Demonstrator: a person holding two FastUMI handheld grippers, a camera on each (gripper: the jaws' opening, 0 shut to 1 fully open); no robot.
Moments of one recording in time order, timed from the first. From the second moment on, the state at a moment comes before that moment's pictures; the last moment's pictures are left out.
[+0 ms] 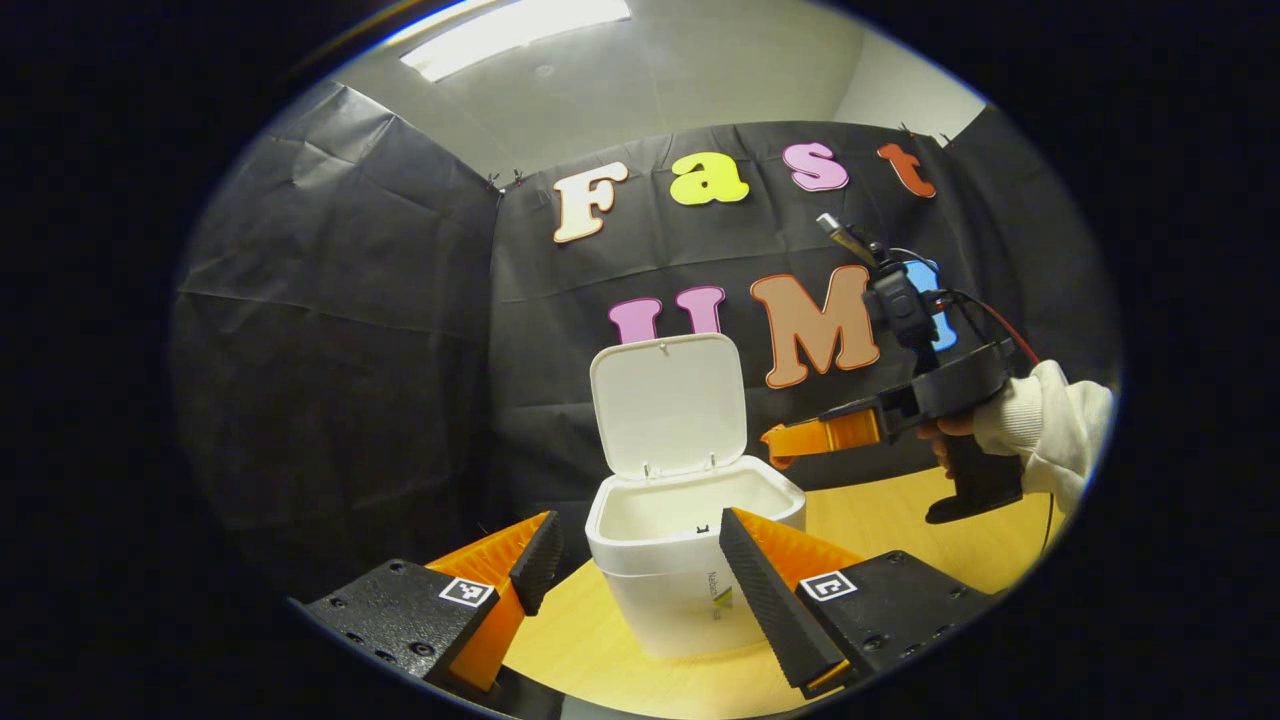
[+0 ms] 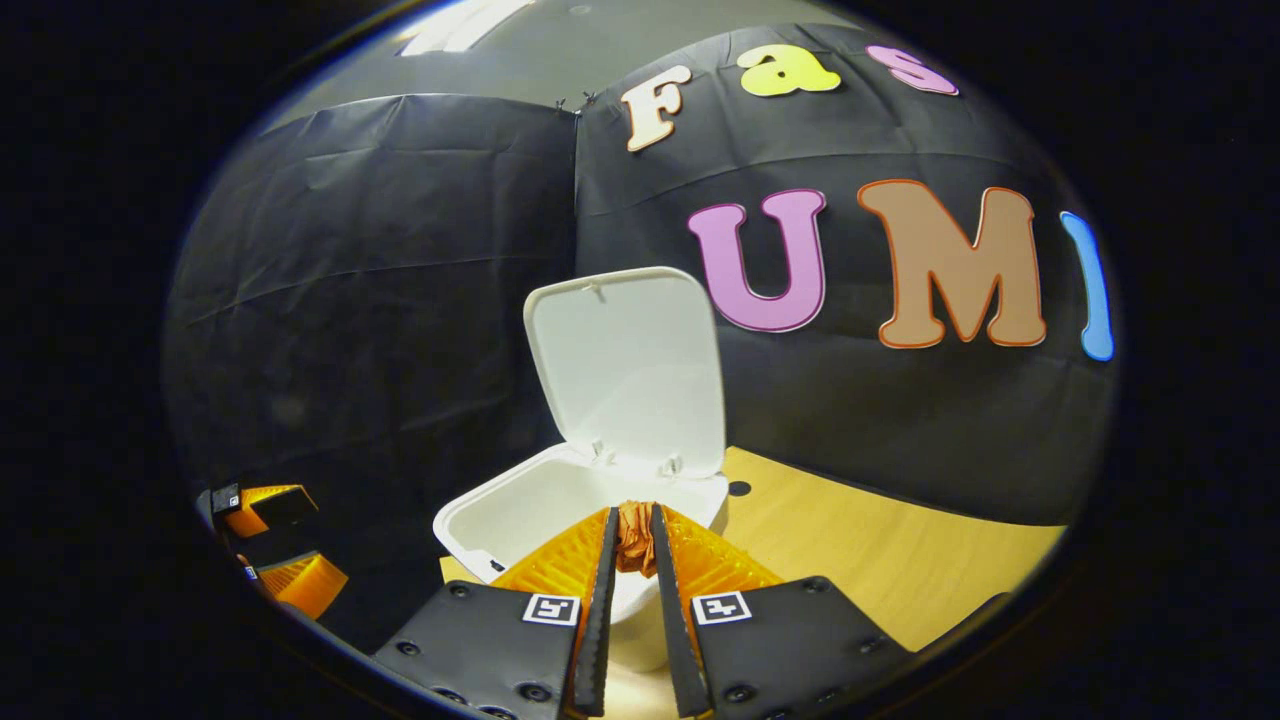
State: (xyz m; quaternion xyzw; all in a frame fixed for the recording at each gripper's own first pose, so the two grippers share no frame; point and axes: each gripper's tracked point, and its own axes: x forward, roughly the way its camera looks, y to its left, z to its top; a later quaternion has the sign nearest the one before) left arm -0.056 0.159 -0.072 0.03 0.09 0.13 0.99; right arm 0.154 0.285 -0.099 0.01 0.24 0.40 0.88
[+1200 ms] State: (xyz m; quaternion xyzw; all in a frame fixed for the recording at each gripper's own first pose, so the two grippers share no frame) left arm -0.003 -0.026 -0.130 -0.04 0.07 -0.13 0.99; right arm 0.137 0.119 -0.057 -0.10 0.18 0.21 0.96
